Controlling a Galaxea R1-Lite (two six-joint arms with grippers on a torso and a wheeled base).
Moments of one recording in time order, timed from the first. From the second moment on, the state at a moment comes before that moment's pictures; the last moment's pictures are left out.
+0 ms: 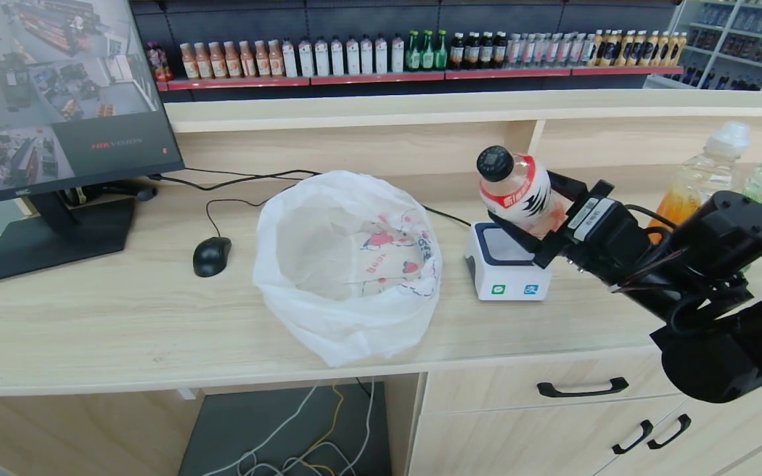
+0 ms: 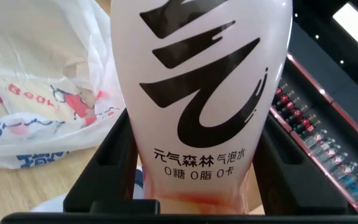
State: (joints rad) left arm 0.00 0.00 0.00 0.00 0.00 -0.01; right arm 0.28 1.92 -0.76 -1.57 0.51 -0.83
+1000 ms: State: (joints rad) left arm 0.00 0.00 0.00 0.00 0.00 -0.01; right arm 0.22 2.00 -0.83 -1.57 0.83 -0.97
